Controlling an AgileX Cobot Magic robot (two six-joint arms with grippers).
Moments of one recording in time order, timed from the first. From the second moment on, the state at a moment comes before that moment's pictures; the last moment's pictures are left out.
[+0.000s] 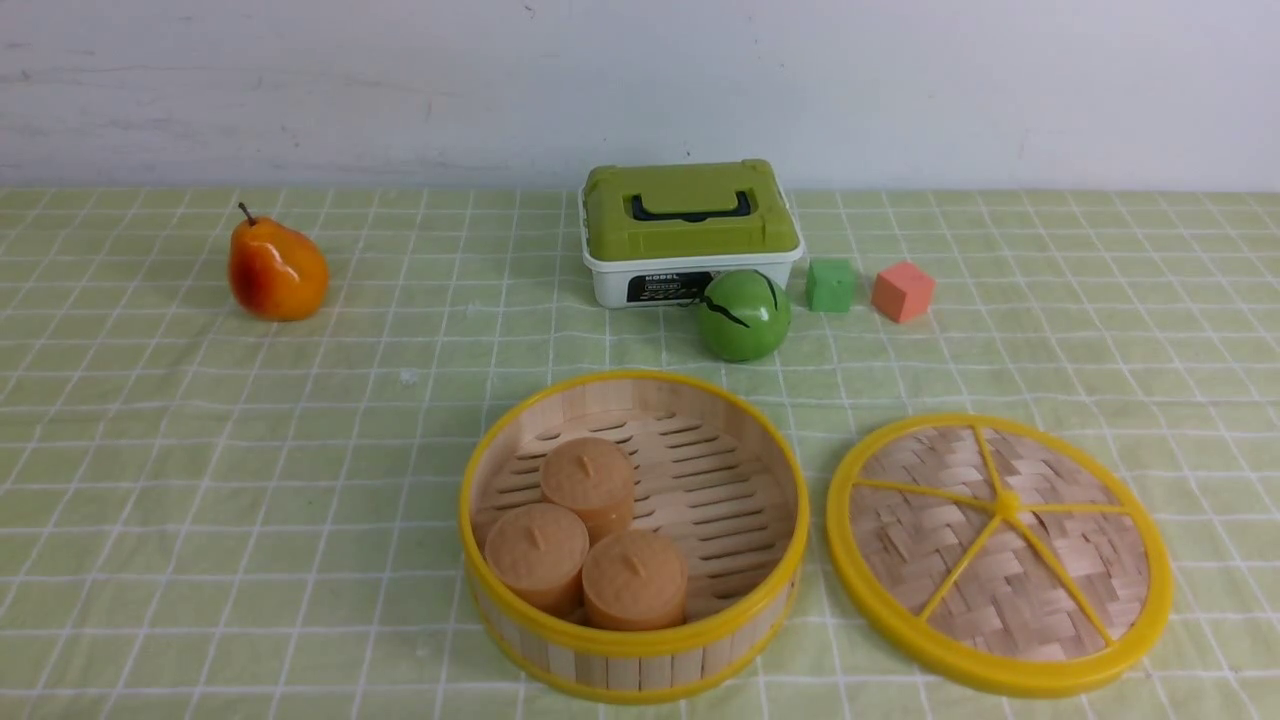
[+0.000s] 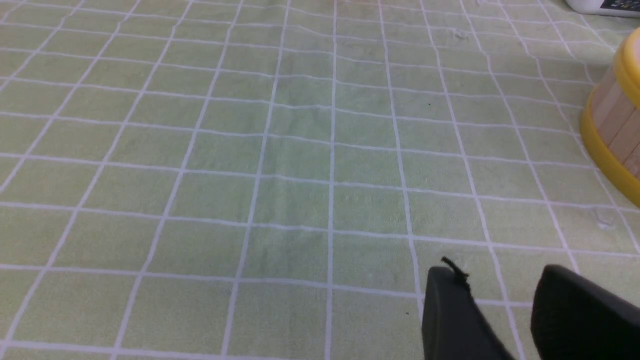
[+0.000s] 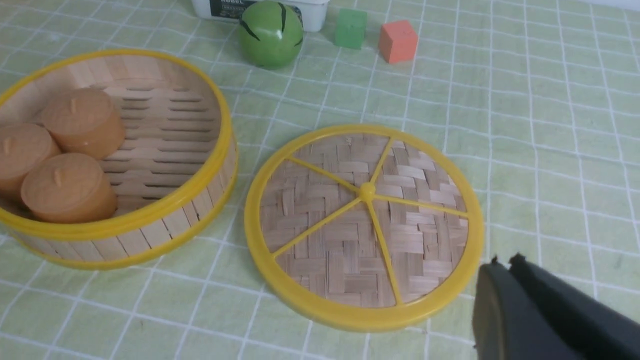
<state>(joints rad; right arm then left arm) 0.21 0.55 -0.71 0.04 0.75 -0.01 0.00 -0.01 0.03 0.01 0.38 -0.16</state>
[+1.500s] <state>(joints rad) -0.03 -0.01 0.02 0.03 0.39 0.09 0.00 -0.01 0.03 0.01 0.38 -0.16</state>
